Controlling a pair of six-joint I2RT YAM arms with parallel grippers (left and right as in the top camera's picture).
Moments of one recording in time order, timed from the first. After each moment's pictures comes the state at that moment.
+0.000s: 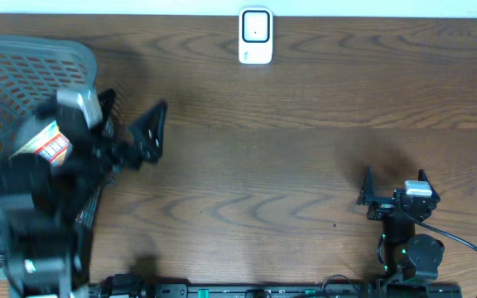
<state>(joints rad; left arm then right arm) 0.06 0.77 1.03 -0.37 0.51 -0.28 -0.07 0.01 0.01 -0.07 0.01 -0.03</state>
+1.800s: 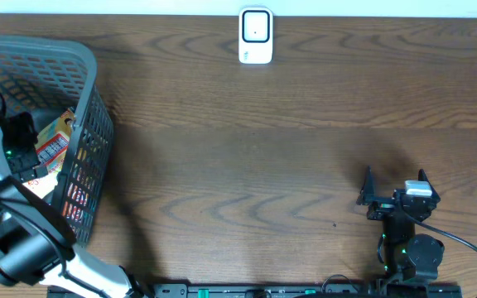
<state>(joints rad) 0.64 1.87 1.51 -1.07 0.00 -1.31 -0.07 0.01 0.01 -0.07 0.01 -0.03</state>
